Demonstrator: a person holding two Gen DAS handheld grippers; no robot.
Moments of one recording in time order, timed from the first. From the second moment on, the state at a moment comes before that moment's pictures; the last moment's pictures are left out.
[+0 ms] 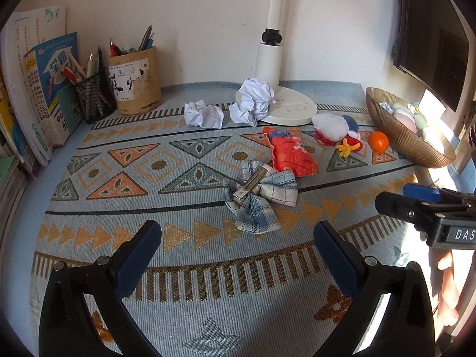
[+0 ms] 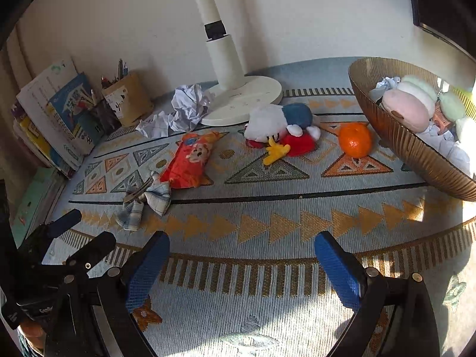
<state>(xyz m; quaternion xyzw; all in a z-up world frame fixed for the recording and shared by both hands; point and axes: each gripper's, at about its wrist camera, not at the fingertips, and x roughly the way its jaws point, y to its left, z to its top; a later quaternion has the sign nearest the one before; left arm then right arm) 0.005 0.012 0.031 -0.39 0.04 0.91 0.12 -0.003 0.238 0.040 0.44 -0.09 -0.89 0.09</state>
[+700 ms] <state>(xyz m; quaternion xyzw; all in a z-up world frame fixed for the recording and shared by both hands) -0.048 0.036 0.006 -0.43 0.08 0.88 0.19 -0.112 0.145 0.019 0.47 -0.01 -0.88 0.12</state>
